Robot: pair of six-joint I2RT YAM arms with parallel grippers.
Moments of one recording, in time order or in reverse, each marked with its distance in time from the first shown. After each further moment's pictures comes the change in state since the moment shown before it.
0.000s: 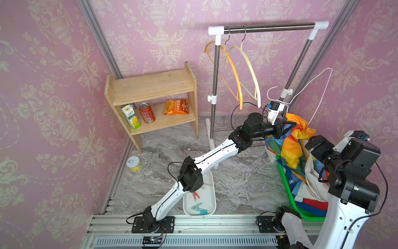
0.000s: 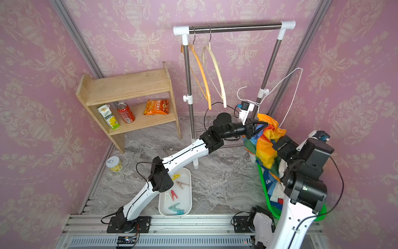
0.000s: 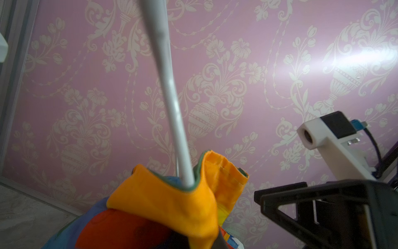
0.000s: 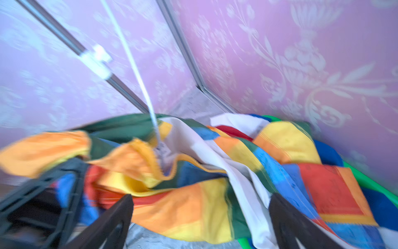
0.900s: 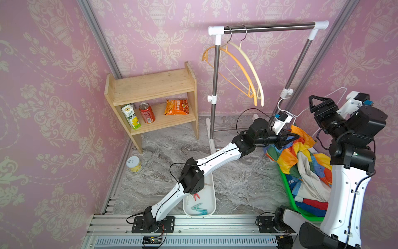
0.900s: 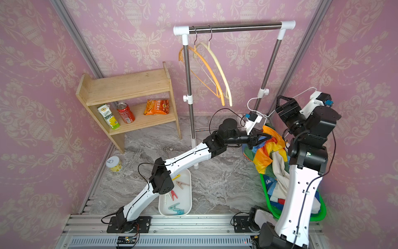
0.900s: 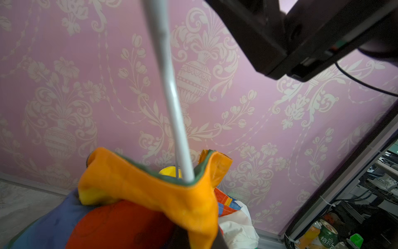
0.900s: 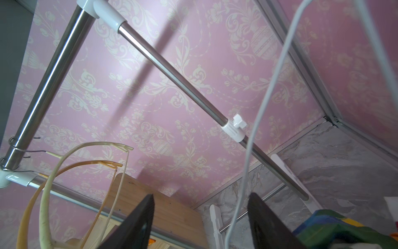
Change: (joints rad) left arm -0.050 -0.006 -0.062 -0.073 0.075 0.171; right arm 0.118 0.286 0.135 0.499 -0.322 0.393
